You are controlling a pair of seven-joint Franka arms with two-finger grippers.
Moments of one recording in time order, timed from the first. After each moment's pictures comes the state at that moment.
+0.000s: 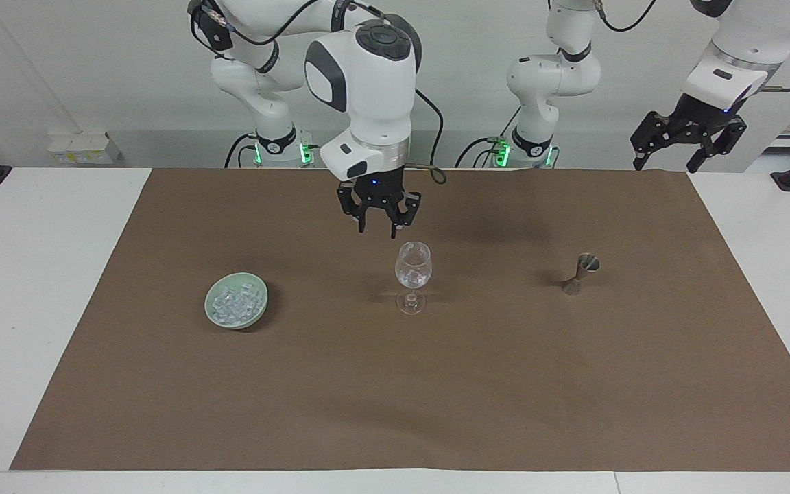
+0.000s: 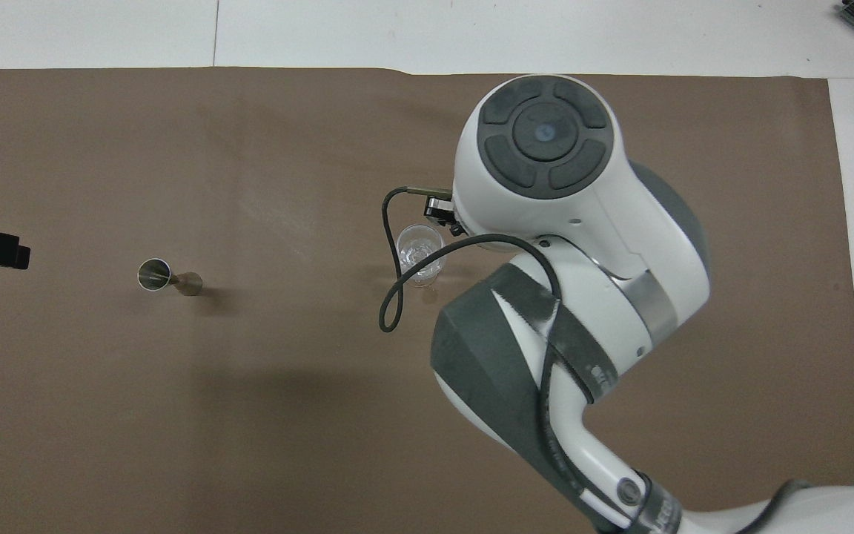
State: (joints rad) left arm -0.03 -0.07 -0.01 -1.55 -0.01 1.51 0.08; right arm 0.08 0.36 0.55 -1.30 -0.28 1.64 0.87
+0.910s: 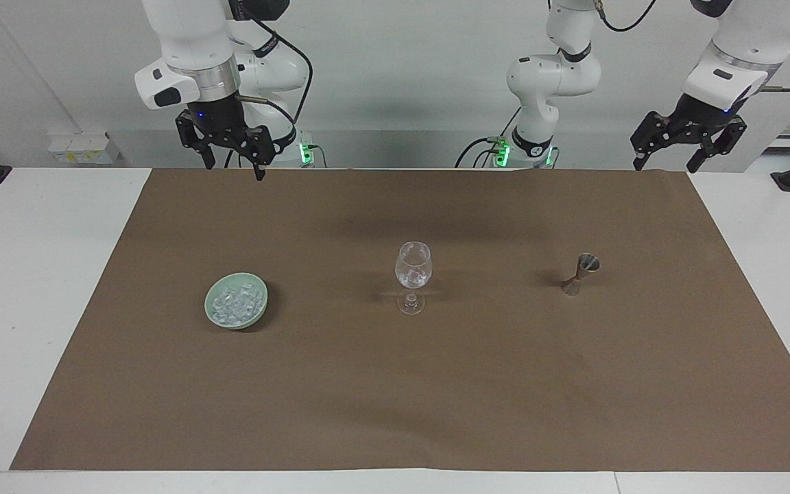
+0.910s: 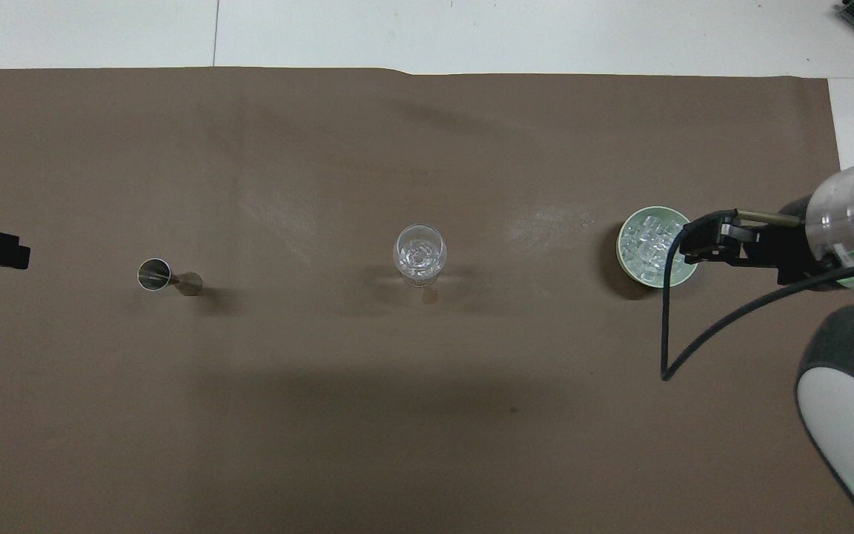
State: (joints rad) left arm -0.03 -0.07 -0.01 -1.55 -0.01 1.51 0.08; right arm 0.07 -0.06 0.08 -1.59 -0.05 1.54 0.41
